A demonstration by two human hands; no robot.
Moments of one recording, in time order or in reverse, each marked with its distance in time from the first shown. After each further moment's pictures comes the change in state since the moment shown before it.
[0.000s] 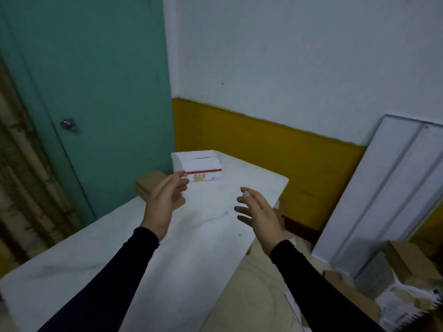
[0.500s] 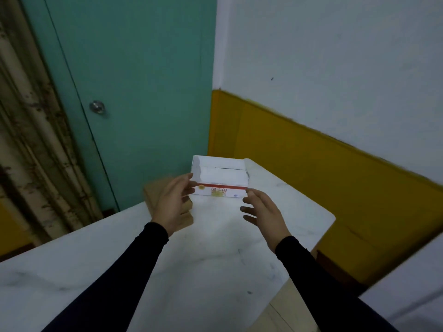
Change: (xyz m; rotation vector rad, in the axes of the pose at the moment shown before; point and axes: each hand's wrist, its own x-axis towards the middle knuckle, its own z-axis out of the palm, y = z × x) left_hand 0.192 -0.065 0.052 0.097 0.262 -0.101; right_hand 0.261 0.029 0.005 -0.104 -0.239 0.063
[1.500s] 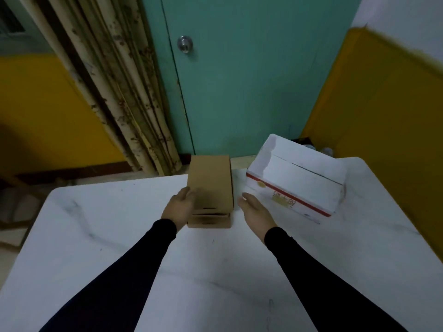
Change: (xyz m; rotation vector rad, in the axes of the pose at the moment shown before) left_hand 0.158 -0.148 -0.028 0.457 0.461 -0.516; right_hand 0.267 0.121 0.111 -0.350 -0.711 0.300
